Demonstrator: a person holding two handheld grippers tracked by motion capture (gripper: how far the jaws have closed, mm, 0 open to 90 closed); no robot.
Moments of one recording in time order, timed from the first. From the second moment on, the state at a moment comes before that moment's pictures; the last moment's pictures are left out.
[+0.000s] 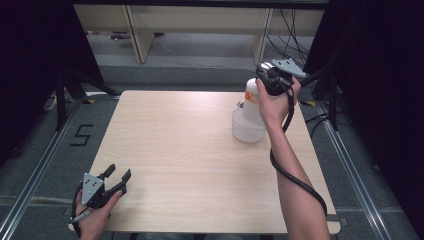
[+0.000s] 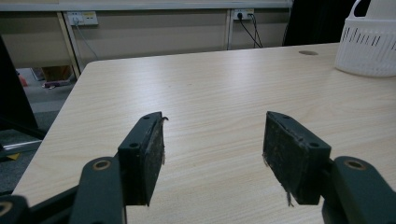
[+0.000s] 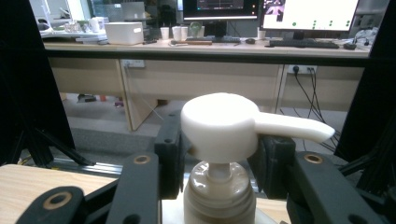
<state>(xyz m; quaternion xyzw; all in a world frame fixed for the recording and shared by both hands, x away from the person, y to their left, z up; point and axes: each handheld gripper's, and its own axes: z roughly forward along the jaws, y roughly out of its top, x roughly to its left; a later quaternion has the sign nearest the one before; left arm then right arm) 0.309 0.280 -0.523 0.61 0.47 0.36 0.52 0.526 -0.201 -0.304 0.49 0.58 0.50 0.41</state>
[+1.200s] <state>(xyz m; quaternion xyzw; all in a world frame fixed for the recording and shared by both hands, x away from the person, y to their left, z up) 0.308 0.280 -0.523 0.61 0.47 0.36 0.52 0.527 -0.198 -0.336 0.51 0.60 0.49 0.38</state>
